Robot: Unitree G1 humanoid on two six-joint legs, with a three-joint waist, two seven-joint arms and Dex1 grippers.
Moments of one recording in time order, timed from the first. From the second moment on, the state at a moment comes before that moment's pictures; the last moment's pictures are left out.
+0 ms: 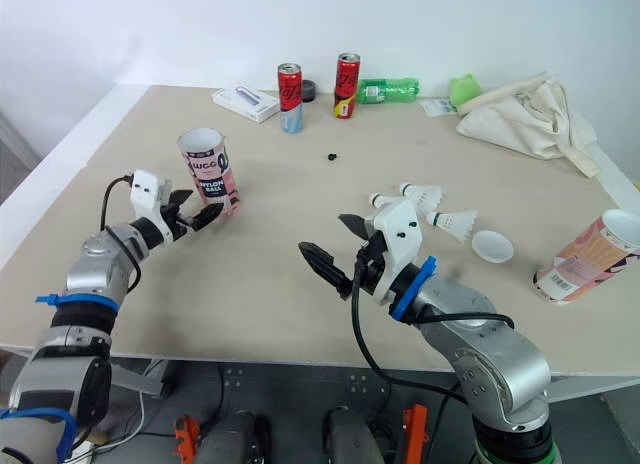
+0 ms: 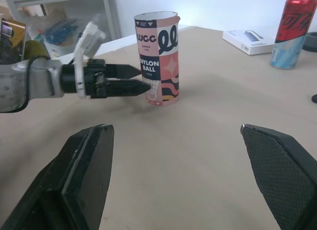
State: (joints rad) left arm -0.75 0.45 0.13 0.73 -0.27 0.09 -0.68; right arm -0.24 -0.44 -0.04 -0.73 0.62 0.82 0.36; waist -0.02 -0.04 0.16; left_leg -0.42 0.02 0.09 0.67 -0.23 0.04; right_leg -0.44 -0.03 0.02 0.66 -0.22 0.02
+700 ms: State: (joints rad) left arm -0.93 0.41 0.13 1.01 -0.20 -0.05 -0.72; right arm -0.24 -0.44 -0.04 -0.74 0.64 0.83 0.34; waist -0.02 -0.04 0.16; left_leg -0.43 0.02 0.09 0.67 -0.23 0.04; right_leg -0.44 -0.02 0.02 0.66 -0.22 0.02
